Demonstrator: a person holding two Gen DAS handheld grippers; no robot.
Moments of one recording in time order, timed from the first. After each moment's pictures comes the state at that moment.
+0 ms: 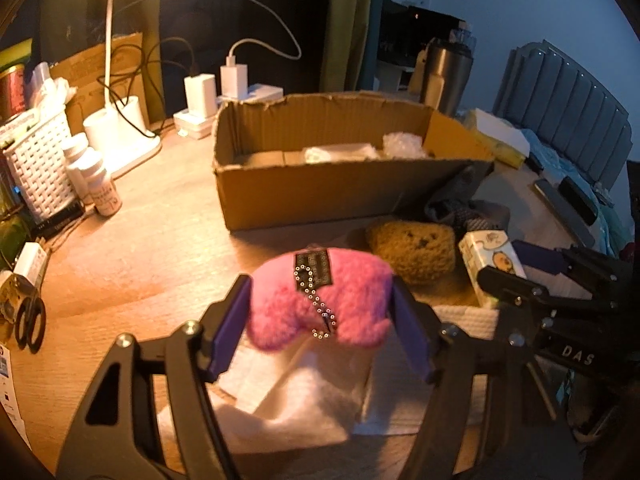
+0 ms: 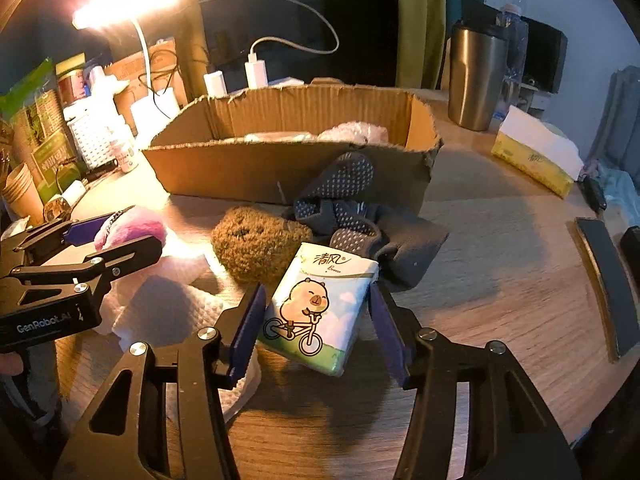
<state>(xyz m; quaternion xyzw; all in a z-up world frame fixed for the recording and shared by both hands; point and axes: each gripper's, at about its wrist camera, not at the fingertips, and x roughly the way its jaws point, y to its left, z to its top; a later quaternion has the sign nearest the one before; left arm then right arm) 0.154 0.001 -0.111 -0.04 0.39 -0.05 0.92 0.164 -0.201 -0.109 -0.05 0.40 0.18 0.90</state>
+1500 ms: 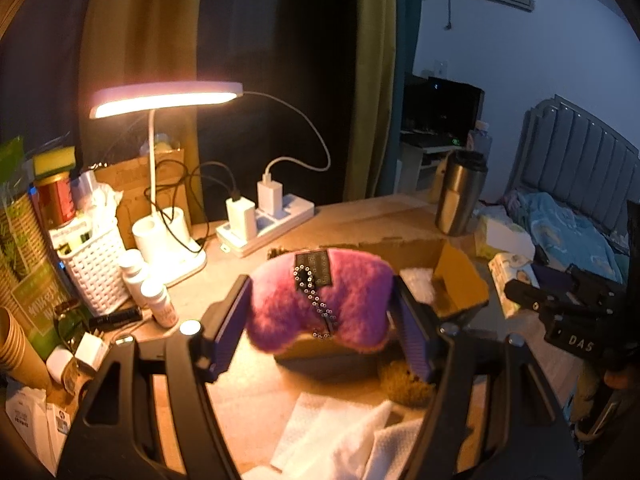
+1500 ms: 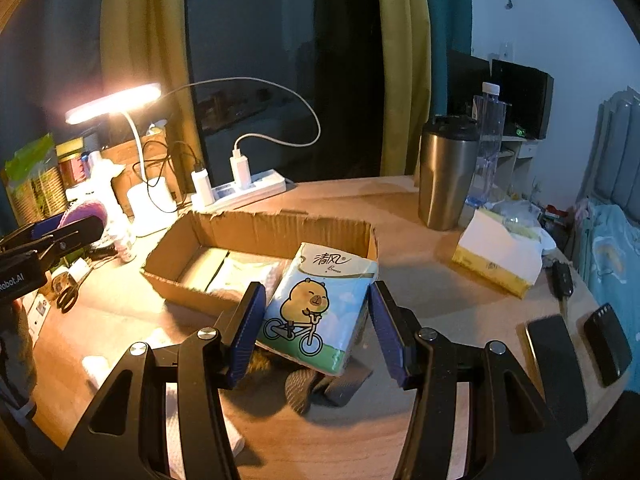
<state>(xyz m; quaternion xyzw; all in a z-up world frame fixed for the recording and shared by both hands) 0.170 0.020 -0.004 -0.04 0.27 0.00 0.96 0.205 -0.230 -0.023 -0.04 0.31 0.18 0.93</state>
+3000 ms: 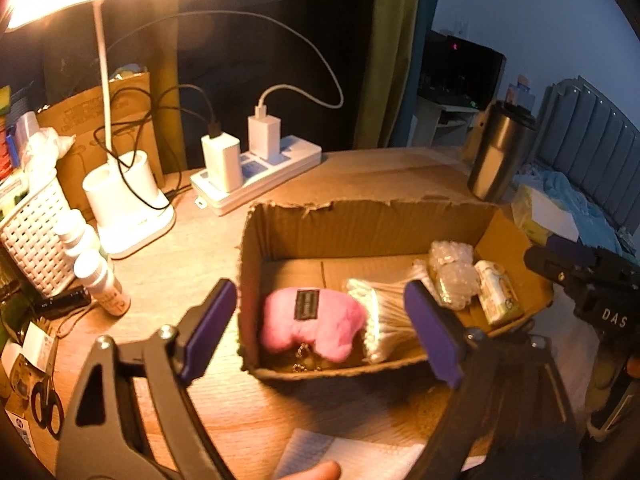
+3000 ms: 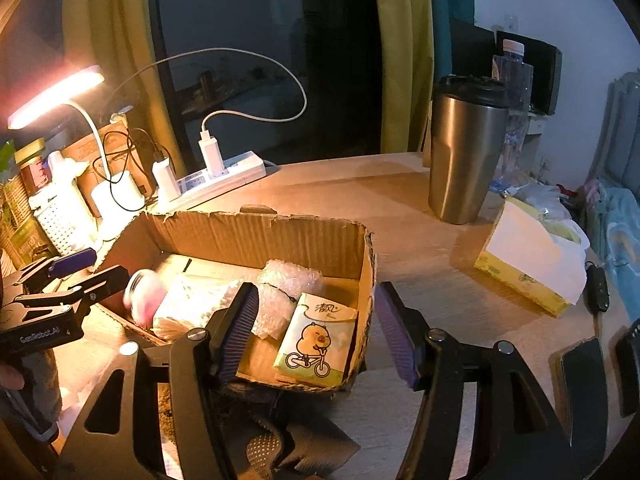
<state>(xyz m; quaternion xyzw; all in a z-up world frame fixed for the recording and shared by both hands) 0.257 0.021 -0.074 -0.07 0.35 0.01 0.93 0.284 -0.223 -0.059 -0.03 0.36 0.18 0.92</state>
